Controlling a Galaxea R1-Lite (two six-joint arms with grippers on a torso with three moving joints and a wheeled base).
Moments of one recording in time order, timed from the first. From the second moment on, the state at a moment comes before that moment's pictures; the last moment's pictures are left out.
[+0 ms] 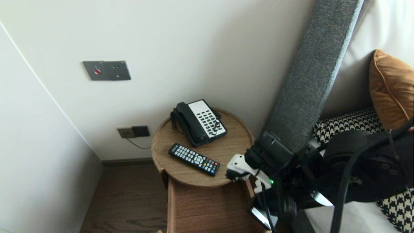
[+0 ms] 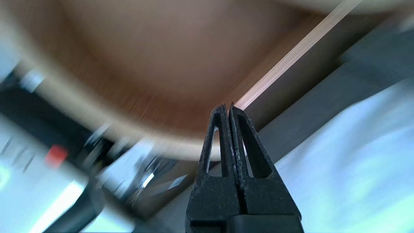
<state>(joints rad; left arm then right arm) 0.00 0.00 0.00 0.00 -0.01 0.13 0.80 1.77 -1.12 0.42 -0.12 -0.11</state>
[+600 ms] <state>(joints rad) 0.00 0.00 0.00 0.00 -0.01 0.13 0.83 1.60 -0.77 0.40 0.01 -0.01</state>
